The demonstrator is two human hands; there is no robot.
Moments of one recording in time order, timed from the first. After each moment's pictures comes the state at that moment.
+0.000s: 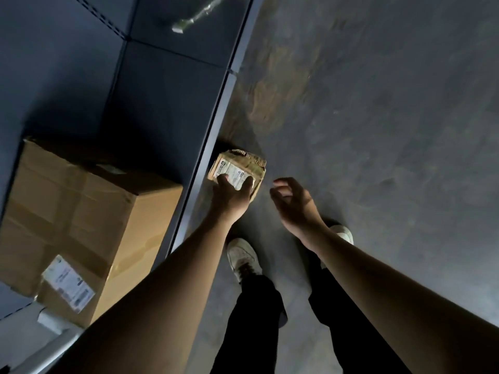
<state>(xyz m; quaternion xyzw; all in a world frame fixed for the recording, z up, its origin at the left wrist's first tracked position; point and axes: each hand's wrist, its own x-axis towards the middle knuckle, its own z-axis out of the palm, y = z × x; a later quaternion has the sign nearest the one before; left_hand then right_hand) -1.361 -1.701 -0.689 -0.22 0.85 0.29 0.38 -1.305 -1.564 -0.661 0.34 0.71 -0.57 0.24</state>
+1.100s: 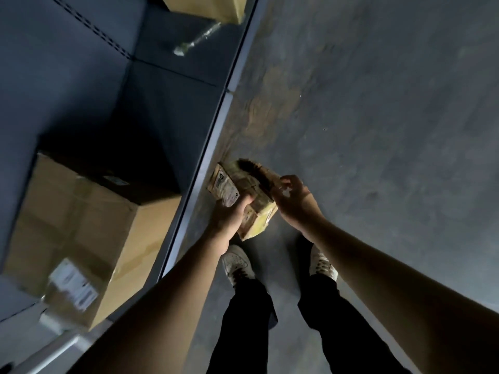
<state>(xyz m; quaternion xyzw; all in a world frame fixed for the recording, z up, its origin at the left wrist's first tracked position) -1.348 -1.683 -0.637 -0.36 0.73 0.43 0.40 -1.334 -1.524 -0.633 0.32 0.75 -0.50 0.30</state>
